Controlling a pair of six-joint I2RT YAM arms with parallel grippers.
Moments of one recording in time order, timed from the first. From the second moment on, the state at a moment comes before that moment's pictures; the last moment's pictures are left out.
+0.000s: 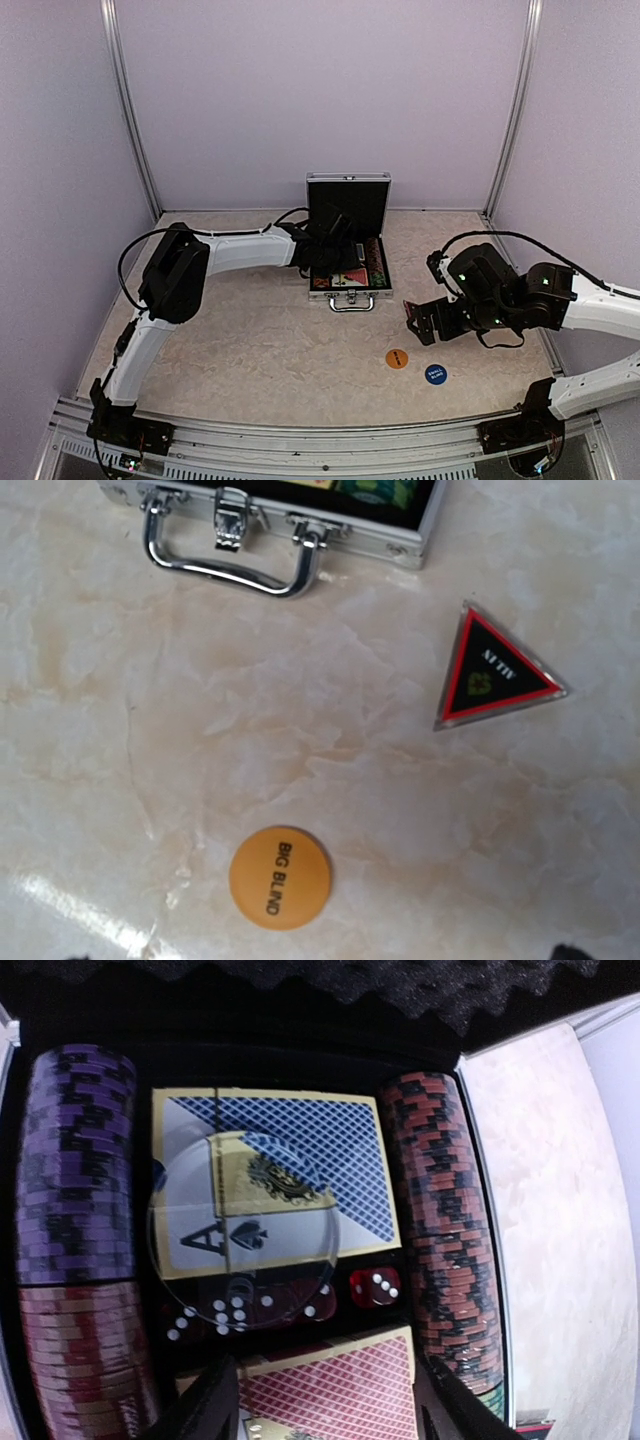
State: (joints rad) left arm -0.82 2.44 2.01 -0.34 -0.14 -0.78; right arm 0.95 1.04 0.82 -0.67 0.27 0.52
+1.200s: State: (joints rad) left arm -0.77 2.53 2.08 -0.20 0.00 -0.78; right arm 0.95 1.02 0.82 -0.69 0.27 0.53
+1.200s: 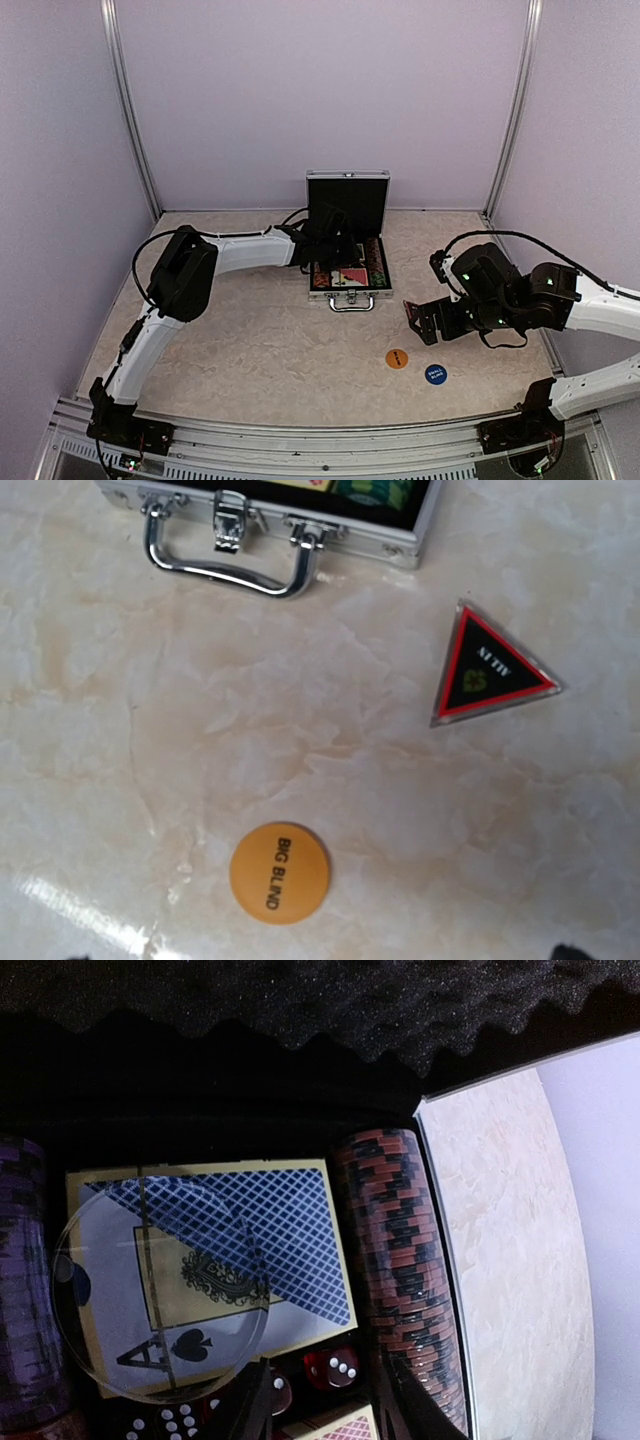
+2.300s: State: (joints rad) left arm -0.81 2.38 1.81 -0.06 0.03 -0.82; right arm 0.77 1.41 0.88 -0.64 0.34 0.62
